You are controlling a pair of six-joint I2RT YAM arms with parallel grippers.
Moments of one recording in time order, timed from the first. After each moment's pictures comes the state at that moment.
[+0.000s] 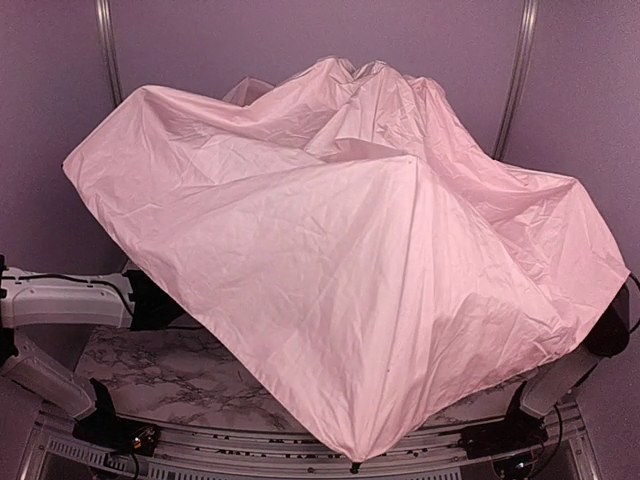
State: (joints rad) left arm -0.95 1.36 0.81 0.68 0.33 -0.05; right arm 0.86 1.54 0.90 1.52 -0.20 0.56
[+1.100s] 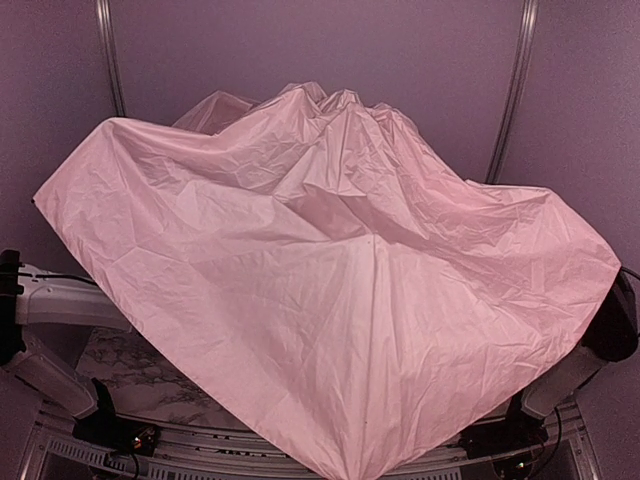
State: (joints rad) left arm -0.94 1.43 0.79 0.55 0.21 -0.01; right arm 0.91 1.55 0.96 1.20 -0.21 0.37
